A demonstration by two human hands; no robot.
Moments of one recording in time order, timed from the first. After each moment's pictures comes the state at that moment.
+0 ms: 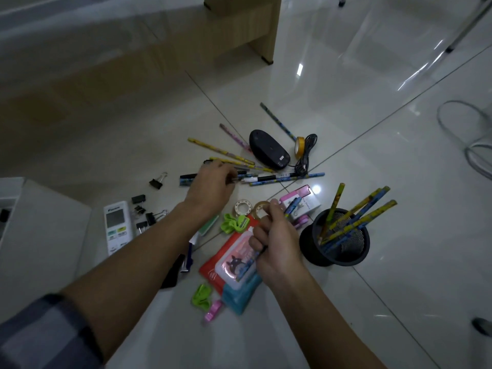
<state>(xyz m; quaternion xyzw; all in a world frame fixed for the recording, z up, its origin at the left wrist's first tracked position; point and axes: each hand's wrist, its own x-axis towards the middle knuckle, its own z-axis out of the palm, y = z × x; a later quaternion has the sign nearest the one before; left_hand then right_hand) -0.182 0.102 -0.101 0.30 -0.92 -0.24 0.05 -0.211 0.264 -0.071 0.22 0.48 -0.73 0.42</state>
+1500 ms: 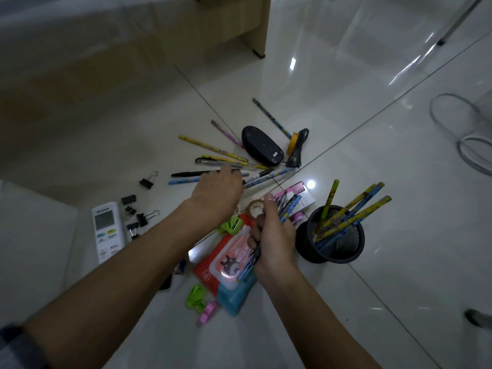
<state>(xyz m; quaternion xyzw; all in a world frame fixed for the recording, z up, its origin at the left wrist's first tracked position) -0.196 0.134 -0.069 0.20 -0.97 -0.01 -0.17 -0.211 0.265 -0.083 0.19 0.57 -0.72 0.36</state>
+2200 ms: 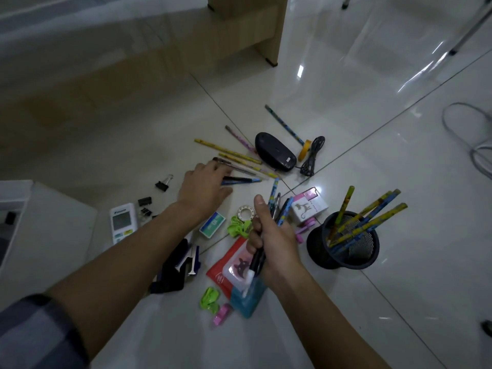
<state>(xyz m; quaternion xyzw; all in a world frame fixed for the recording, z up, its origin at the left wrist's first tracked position) -0.164 0.078 -0.109 0.29 -0.95 -0.11 -0.02 -0.201 0.259 -0.073 0.13 0.55 -0.70 0.44</state>
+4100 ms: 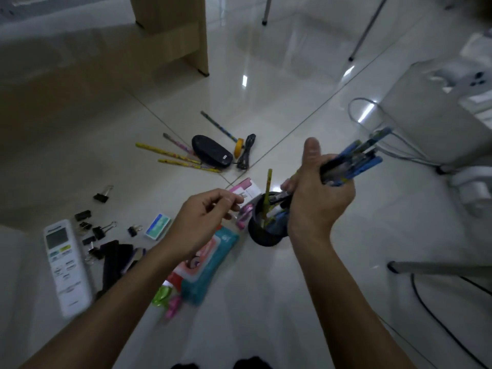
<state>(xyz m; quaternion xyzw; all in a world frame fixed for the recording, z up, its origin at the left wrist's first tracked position) -0.162 0.216 -0.030 0.23 -0.74 -0.62 0.07 -0.262 0.340 0.035 0.03 0.62 -0.78 -0.04</state>
